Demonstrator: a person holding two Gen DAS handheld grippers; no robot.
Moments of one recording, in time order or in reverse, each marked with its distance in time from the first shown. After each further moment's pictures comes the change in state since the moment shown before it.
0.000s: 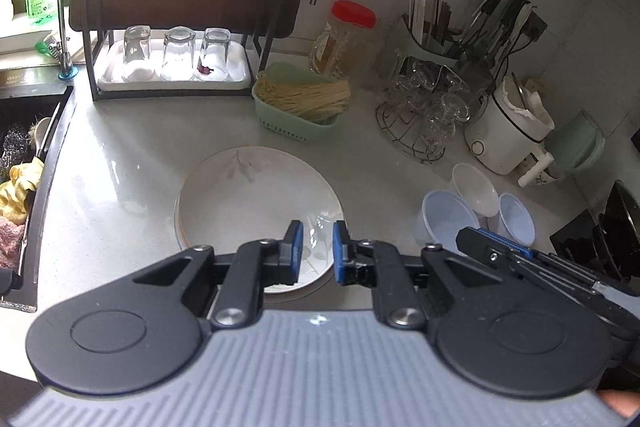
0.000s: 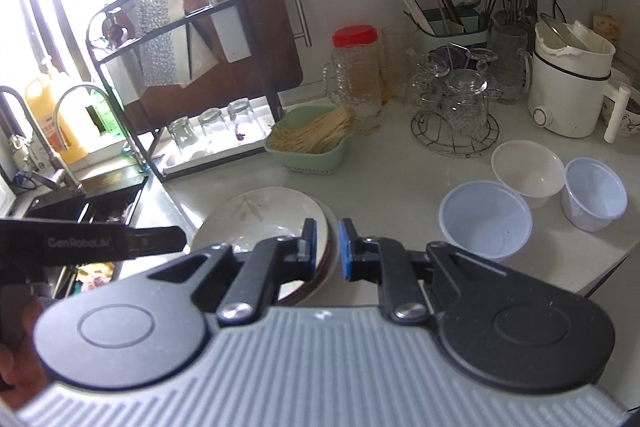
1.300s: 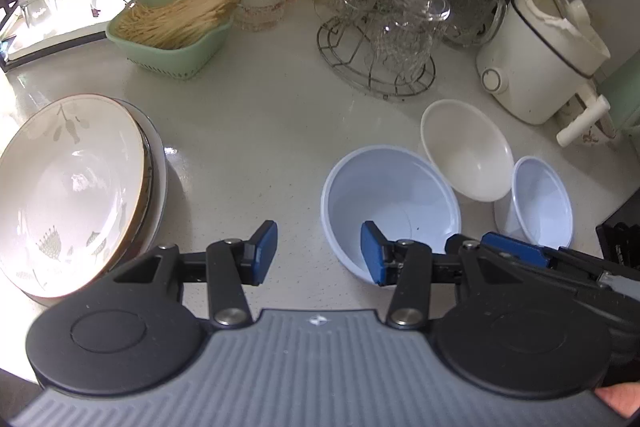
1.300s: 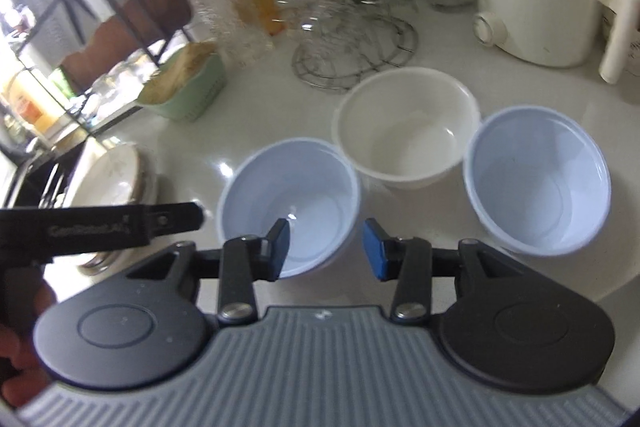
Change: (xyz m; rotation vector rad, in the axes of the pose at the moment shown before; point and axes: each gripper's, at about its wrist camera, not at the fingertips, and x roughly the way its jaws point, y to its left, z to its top) left arm 0.203 -0.186 -0.005 0.013 0.195 0.159; right arm 0.100 -0.232 0.018 0.065 0.279 0.109
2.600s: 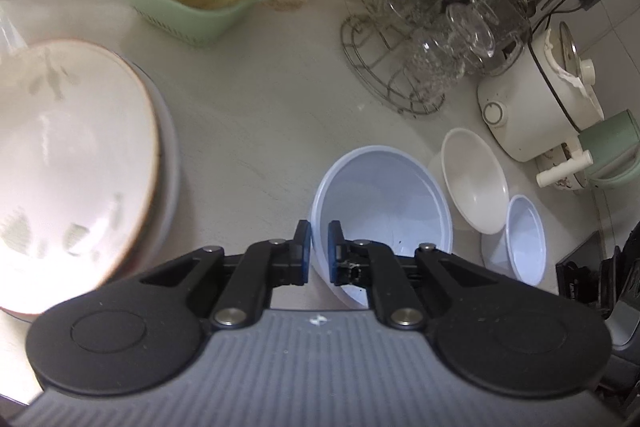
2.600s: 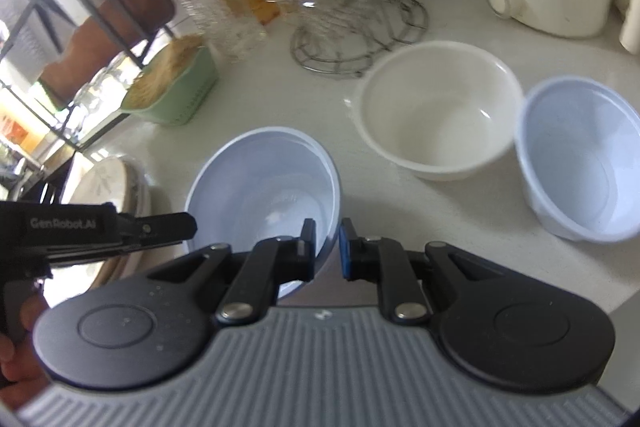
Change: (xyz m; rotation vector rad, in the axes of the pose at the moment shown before) left arm 0.021 0.067 0.013 -0.180 0.037 -0.171; right arm 0.040 0.025 0.003 0.043 0.023 -0.004
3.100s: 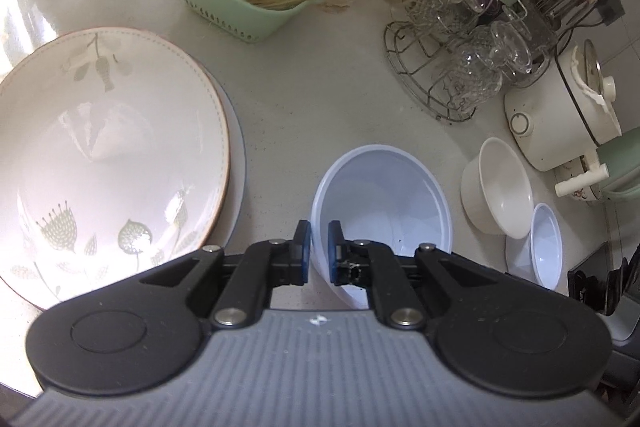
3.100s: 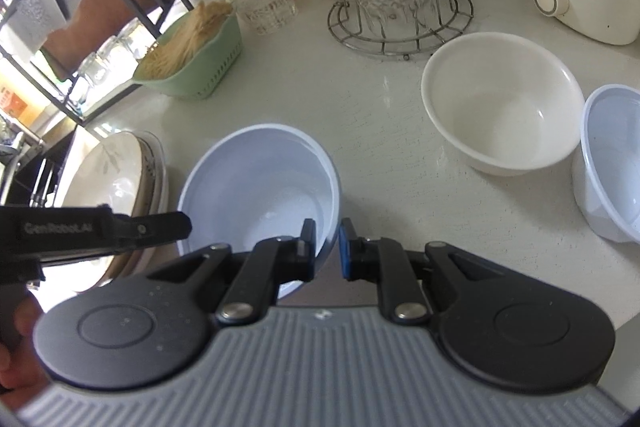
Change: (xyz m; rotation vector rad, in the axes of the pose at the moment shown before) left arm -0.007 0.037 0.001 -0.051 0.031 0.027; right arm 0.021 0.036 0.003 -0.037 0.070 -0.020
